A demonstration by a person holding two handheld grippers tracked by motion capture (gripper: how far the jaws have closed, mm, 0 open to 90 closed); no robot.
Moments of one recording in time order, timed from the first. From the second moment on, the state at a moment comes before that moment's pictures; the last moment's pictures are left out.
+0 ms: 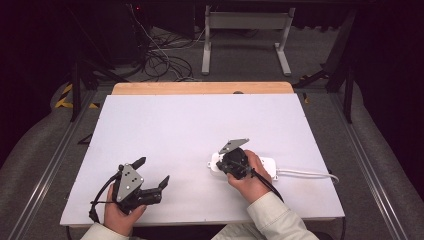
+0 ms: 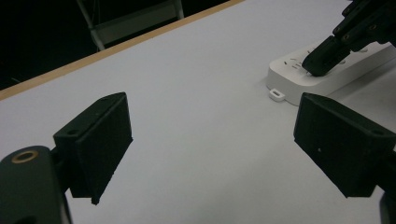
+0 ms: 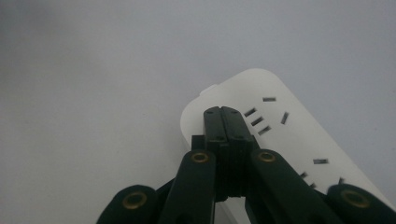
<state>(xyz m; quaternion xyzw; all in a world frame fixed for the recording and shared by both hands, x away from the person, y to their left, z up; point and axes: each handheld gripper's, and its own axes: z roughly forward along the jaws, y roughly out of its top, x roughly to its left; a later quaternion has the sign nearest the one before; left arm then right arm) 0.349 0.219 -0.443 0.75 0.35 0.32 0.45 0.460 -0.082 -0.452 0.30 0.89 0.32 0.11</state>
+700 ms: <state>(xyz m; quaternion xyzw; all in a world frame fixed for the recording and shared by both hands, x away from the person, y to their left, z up) 0.349 0.221 -0.442 0.75 0.36 0.32 0.46 0.453 -0.102 -0.422 0.27 0.86 0.42 0.14</state>
